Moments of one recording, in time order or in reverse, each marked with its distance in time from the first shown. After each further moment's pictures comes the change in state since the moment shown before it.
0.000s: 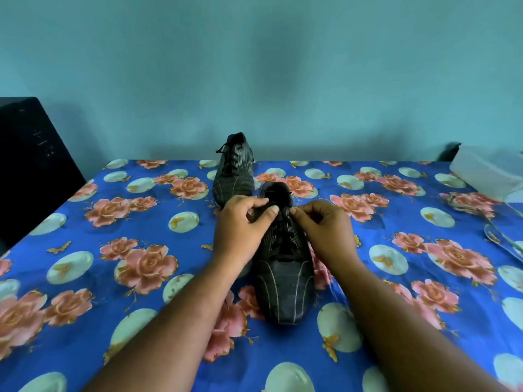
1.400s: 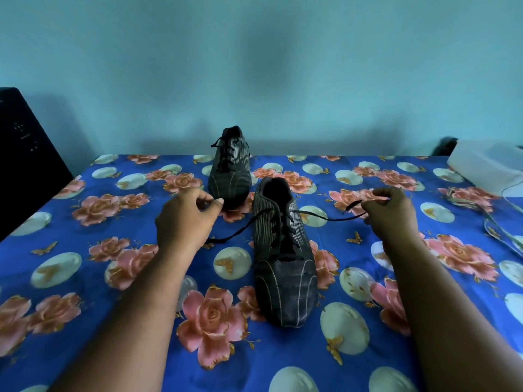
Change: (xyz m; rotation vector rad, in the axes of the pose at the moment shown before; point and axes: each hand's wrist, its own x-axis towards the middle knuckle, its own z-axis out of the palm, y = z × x) left_hand 0.023 -0.037 -0.065 0.424 0.037 -0.166; right_hand 0.048 0.053 -0.084 -0.208 0.281 0.367
